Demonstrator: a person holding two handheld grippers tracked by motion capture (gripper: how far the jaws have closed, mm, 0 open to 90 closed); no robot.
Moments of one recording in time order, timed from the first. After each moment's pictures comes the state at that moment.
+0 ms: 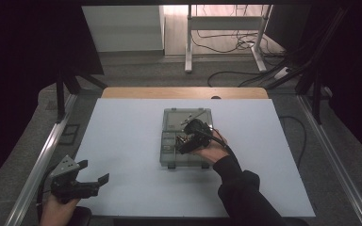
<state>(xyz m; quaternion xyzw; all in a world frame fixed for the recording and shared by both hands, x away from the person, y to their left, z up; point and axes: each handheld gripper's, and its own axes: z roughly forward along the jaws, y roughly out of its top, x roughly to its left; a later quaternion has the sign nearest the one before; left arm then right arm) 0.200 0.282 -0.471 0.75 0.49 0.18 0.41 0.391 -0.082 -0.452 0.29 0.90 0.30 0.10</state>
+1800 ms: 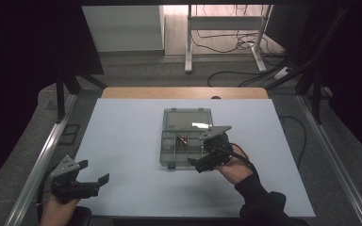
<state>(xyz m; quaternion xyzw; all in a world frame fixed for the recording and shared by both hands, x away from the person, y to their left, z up) 0.199 0.282 -0.471 0.75 0.49 0.18 0.41 0.330 -0.137 -0.432 0.26 0.89 0.35 0.13</state>
